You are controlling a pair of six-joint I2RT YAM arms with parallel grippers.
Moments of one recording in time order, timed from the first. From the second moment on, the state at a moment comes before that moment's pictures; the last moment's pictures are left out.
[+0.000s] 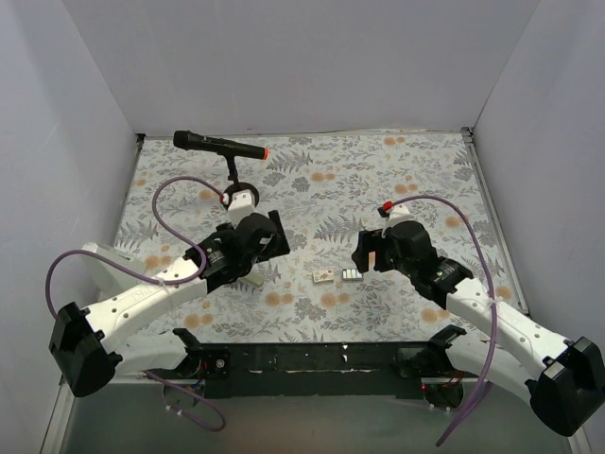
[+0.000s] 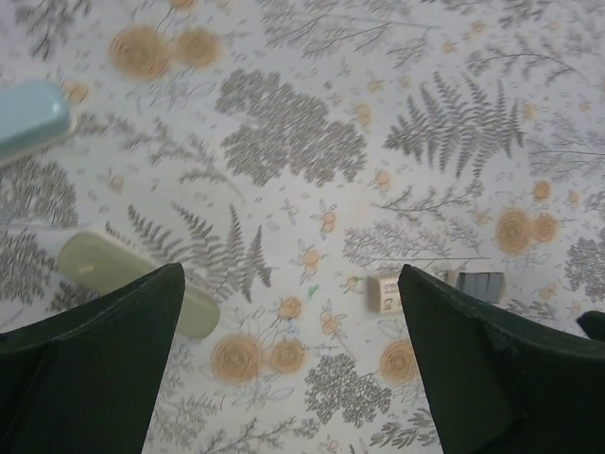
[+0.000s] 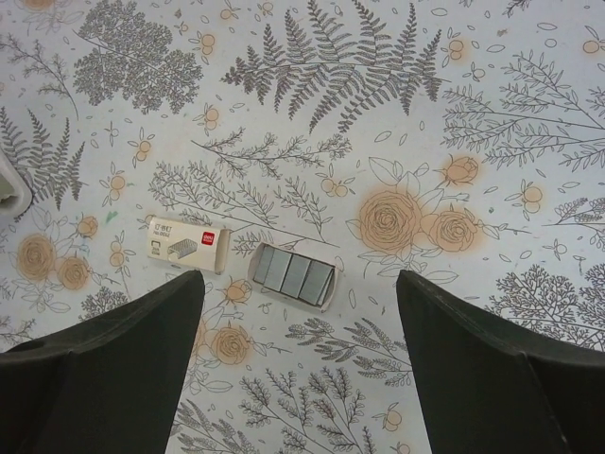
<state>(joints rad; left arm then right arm) -0.85 1.16 0.93 -0.48 -0.52 -0.78 0.64 0.92 0.57 -0.25 0.08 0.34</state>
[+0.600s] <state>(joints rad) -0.85 1.24 0.76 -0.80 -0.55 -1.33 0.64 0.87 0.46 -0.20 -0.03 0.25</state>
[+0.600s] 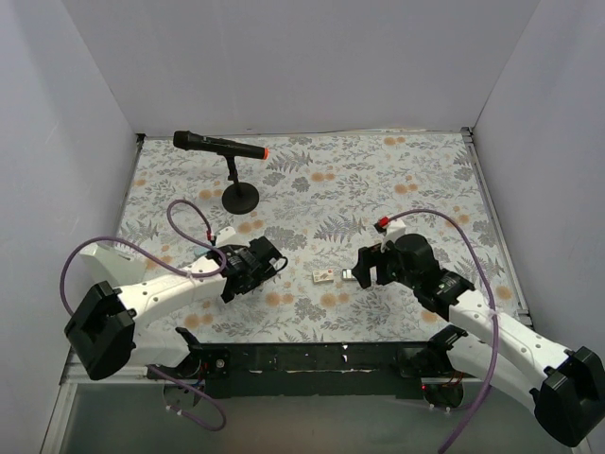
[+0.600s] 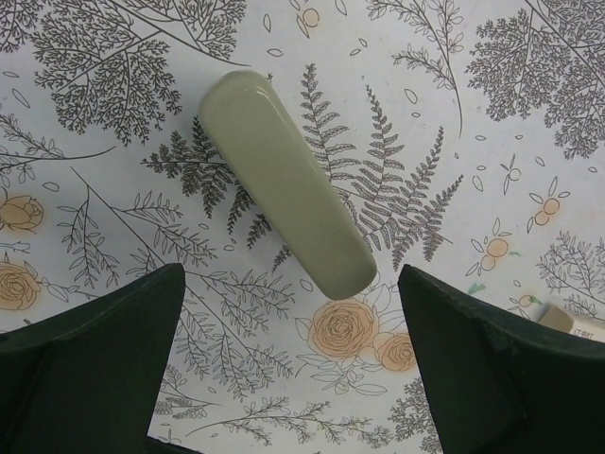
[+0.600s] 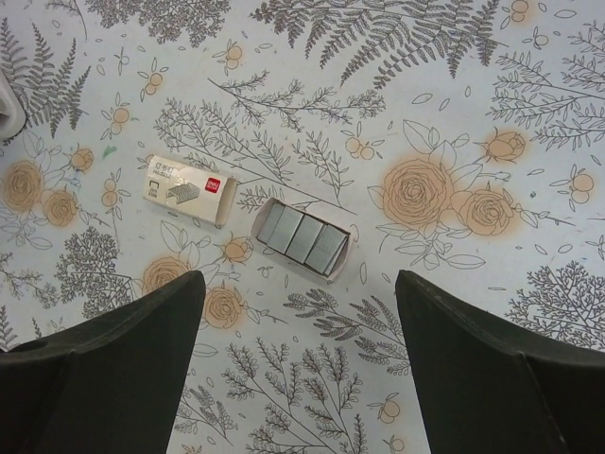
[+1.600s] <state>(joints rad) -0.83 1.51 0.83 -0.72 -0.56 -1.35 0.64 0.75 0.38 -0.12 -0.11 0.22</state>
